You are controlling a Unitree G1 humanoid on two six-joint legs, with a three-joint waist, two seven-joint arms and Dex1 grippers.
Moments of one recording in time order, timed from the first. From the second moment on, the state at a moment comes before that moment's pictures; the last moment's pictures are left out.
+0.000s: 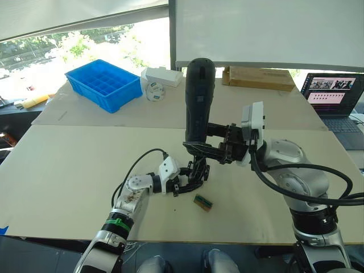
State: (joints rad) left arm -0.47 0.22 -0.20 0.43 -0.17 -0.07 -1.05; right arm -0.56 -0.48 0.06 -0.39 0.61 0.49 0.86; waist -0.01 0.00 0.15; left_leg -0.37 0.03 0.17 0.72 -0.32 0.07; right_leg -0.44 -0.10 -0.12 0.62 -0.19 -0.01
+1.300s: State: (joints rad) left arm -0.43 0.22 -0.20 0.44 -0.16 -0.08 -1.02; right arm -0.54 -0.45 0.15 -0.38 0.55 0.52 0.76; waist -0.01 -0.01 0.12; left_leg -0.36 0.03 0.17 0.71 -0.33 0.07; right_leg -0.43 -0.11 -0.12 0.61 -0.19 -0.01
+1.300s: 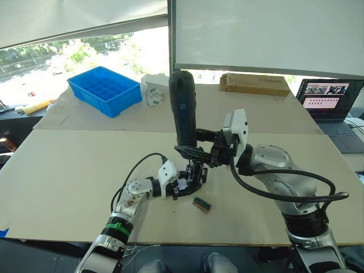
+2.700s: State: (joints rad) left arm -0.47 0.18 -0.20 0.49 -0.14 -0.11 -1.00; right arm -0.63 -0.60 -0.15 -0.47 0.91 0.56 0.93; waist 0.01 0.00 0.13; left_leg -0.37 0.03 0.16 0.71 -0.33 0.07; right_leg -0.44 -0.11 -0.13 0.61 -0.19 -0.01
